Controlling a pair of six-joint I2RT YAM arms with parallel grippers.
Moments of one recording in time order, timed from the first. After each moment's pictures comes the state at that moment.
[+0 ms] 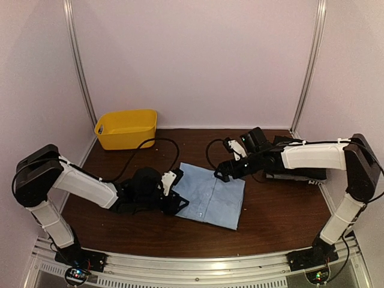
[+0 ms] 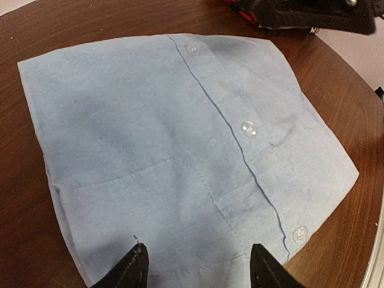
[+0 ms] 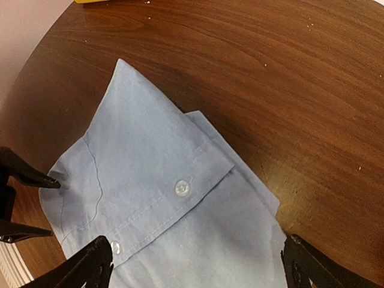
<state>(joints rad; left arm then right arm) -0.93 1.68 0.67 0.41 0.10 -0.26 0.65 1.63 1.02 -0.19 -0.16 0.26</state>
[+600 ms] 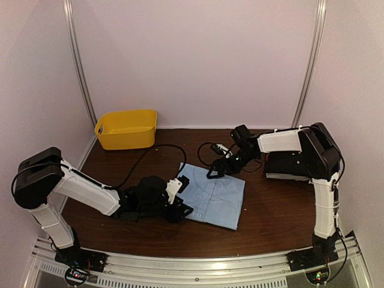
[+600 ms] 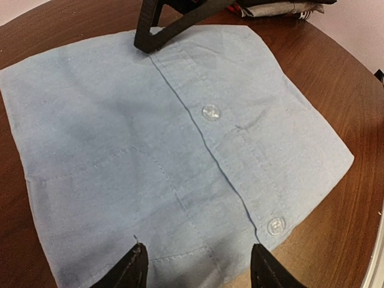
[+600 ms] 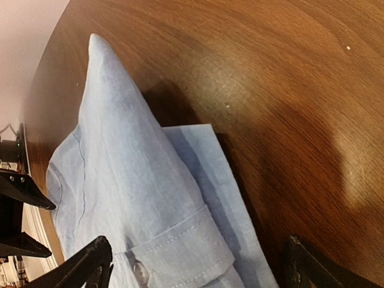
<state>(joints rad) -1.05 1.68 0.66 0.43 -0.02 -0.25 0.50 2.13 1.48 -0.44 -0.62 0.03</state>
